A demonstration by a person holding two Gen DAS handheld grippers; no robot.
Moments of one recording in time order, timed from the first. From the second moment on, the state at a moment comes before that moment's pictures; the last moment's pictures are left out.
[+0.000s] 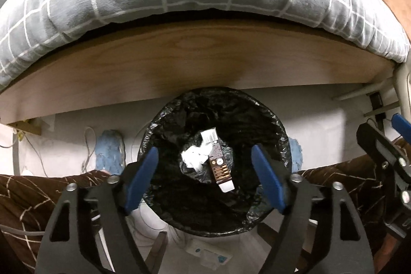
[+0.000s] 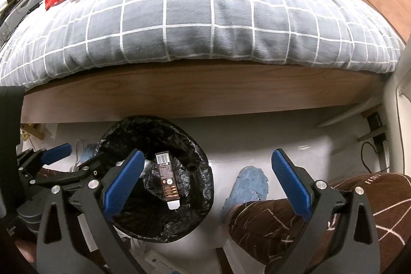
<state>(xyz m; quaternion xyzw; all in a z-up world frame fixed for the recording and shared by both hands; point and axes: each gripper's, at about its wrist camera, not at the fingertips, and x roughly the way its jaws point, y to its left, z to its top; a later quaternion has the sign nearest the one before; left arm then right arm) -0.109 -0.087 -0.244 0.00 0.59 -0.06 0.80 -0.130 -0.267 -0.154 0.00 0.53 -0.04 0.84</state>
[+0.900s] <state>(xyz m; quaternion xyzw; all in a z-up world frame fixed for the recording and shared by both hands) -0.133 -0.046 -0.139 -0.01 0.50 -0.03 0.87 -0.153 -0.246 -0.076 -0.02 0.46 -0.02 0.89</state>
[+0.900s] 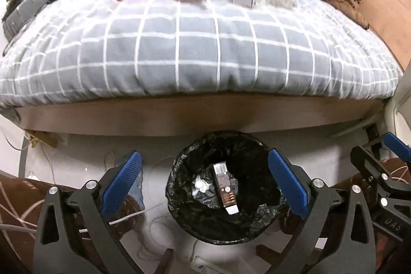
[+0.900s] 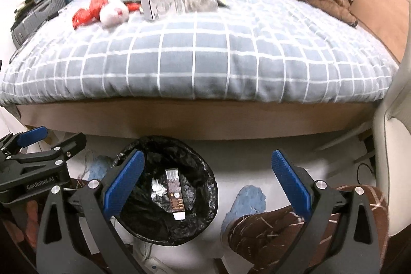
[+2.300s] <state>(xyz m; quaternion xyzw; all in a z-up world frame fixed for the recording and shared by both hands) -0.112 -0.010 0.008 -0.01 0.41 0.00 0.91 -0.127 -0.231 0.054 -0.03 0.37 0.01 0.93</state>
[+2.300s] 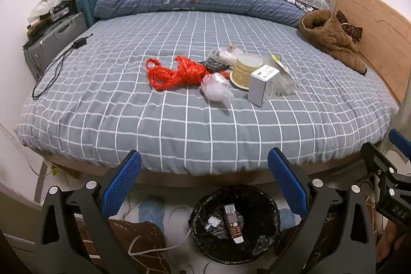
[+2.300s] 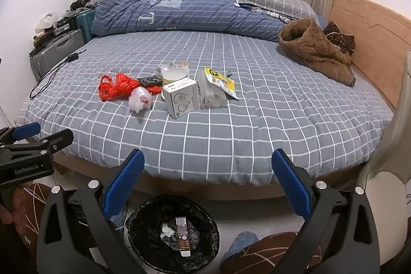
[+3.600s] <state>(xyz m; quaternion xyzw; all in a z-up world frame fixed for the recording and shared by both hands) 0.046 0.038 0.001 -0.02 0.41 0.04 0.91 0.051 -0.187 0.059 -0.05 0.35 0.04 0.93</state>
